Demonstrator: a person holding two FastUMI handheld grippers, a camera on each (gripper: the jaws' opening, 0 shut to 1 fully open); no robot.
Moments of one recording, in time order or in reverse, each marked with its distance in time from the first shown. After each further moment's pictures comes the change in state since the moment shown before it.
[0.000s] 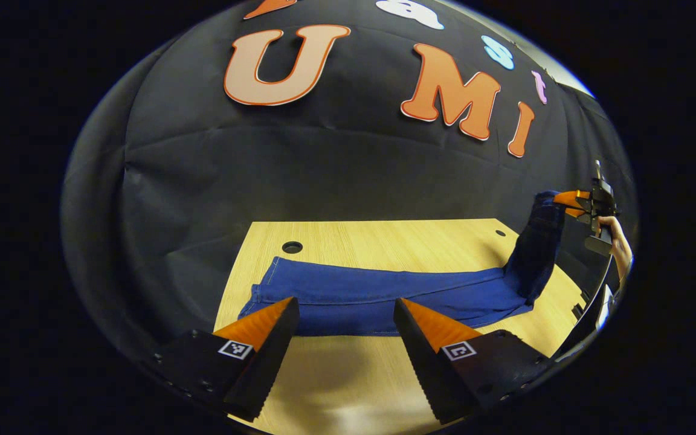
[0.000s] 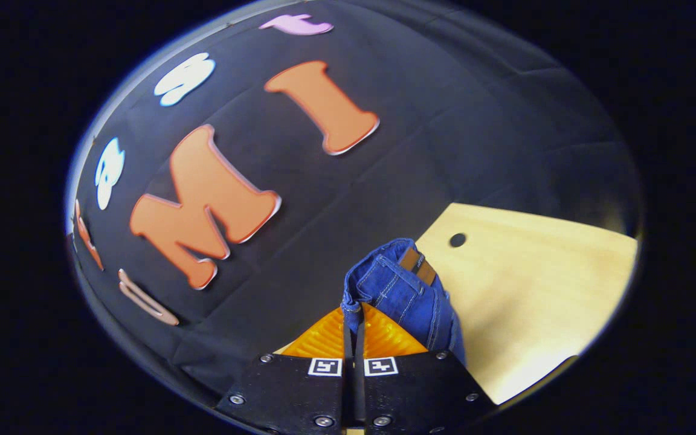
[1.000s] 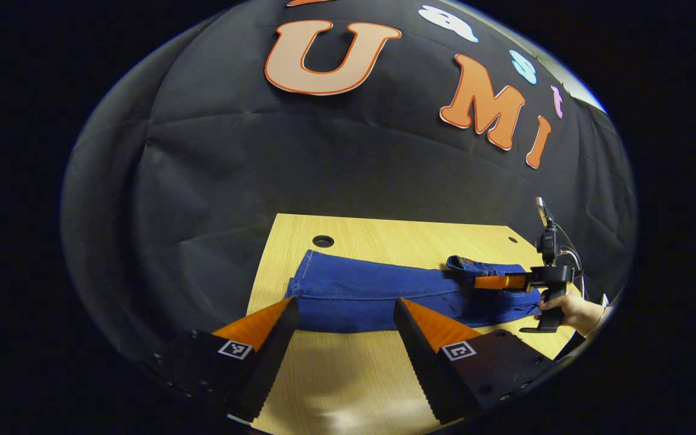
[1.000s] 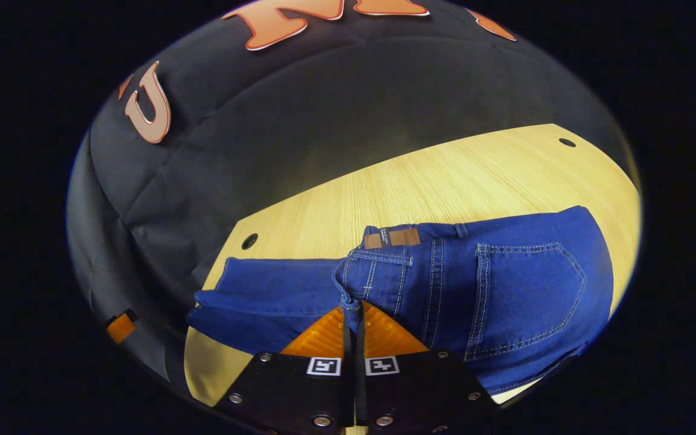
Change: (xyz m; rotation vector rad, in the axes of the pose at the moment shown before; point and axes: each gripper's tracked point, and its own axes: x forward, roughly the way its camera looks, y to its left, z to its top) left arm -0.003 0.017 -0.009 -0.075 0.018 0.040; right arm 0.052 0.062 -0.333 -0.364 0.478 0.067
